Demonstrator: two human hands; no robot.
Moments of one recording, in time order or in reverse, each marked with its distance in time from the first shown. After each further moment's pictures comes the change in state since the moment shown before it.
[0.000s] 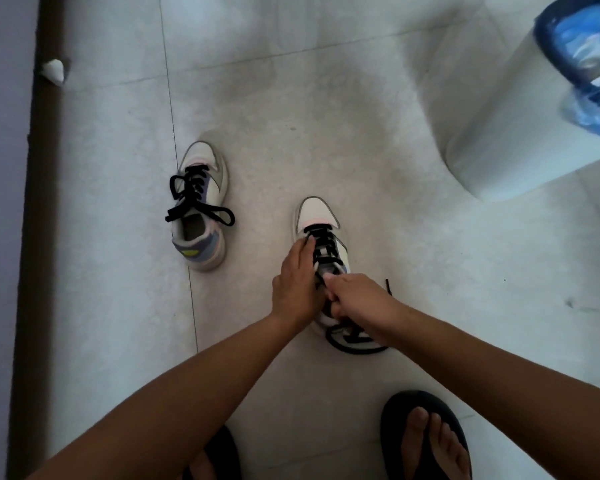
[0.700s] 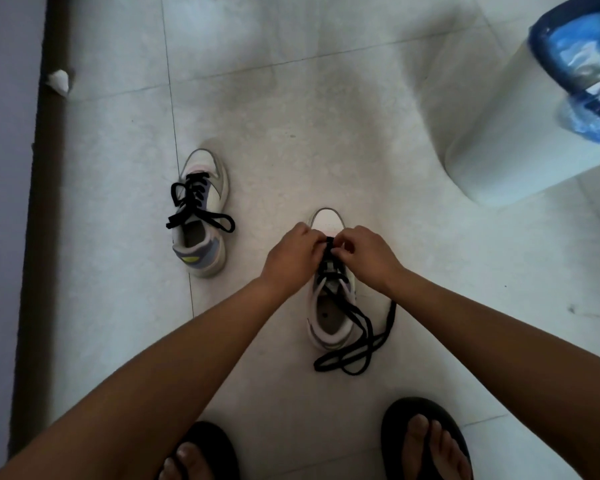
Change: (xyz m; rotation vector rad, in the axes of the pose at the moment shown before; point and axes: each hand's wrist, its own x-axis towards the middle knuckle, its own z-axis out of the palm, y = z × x) left_hand 0.042 0.010 -0.042 0.055 0.027 0.218; right_hand 0.076 -0.004 -0.047 -0.721 0.328 -0.458
